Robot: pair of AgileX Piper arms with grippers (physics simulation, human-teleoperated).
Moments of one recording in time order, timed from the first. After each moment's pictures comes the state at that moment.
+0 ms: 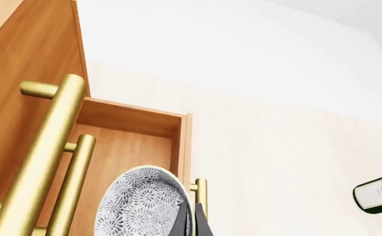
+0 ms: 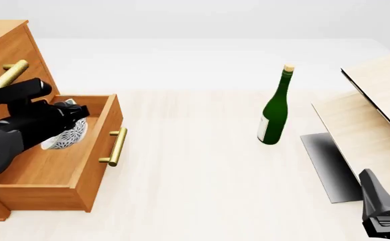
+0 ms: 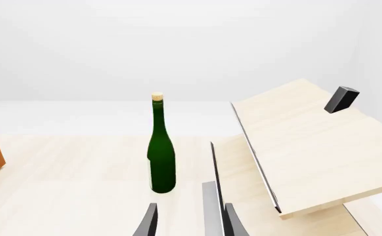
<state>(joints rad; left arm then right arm) -0.10 1.24 -0.63 -0.07 -0.28 0.00 0.01 0.00 0.00 0.00</state>
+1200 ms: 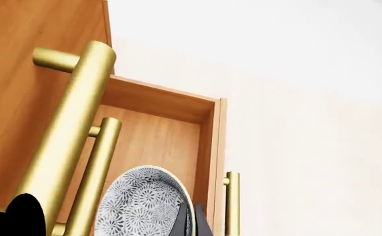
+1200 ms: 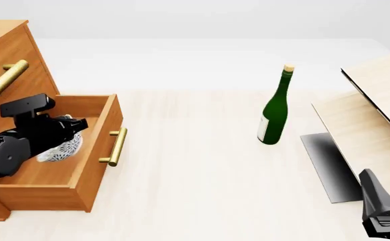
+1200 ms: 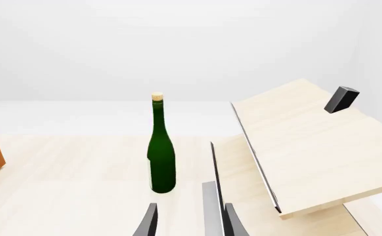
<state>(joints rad) -0.03 1.36 -0.59 -0.14 -0.26 0.00 0.01 0.00 0.00 0.00</state>
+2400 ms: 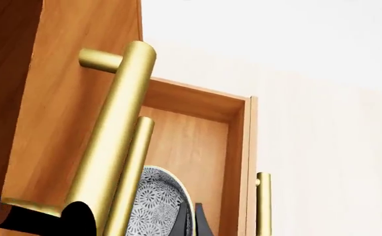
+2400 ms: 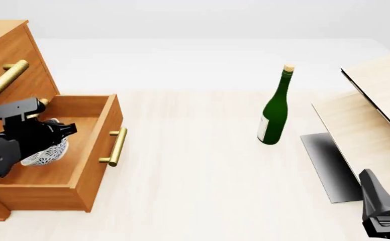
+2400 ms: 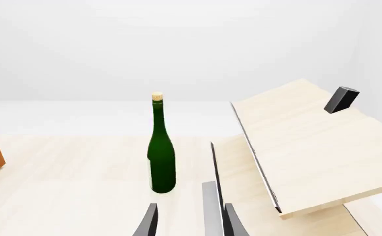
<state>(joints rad) 0.06 1.37 -0.58 -0.14 -0.17 0.00 0.01 0.00 0.00 0.00</state>
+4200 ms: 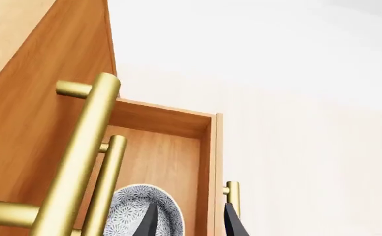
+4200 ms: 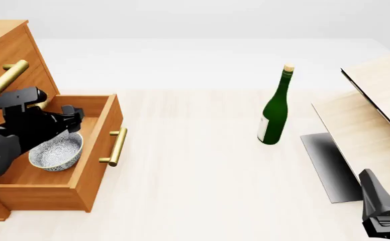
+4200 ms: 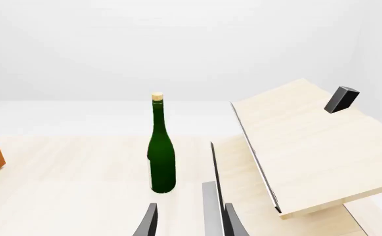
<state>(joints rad) -0.01 1.29 -0.60 -0.15 -0.20 0.00 0.01 0.00 0.00 0.00</state>
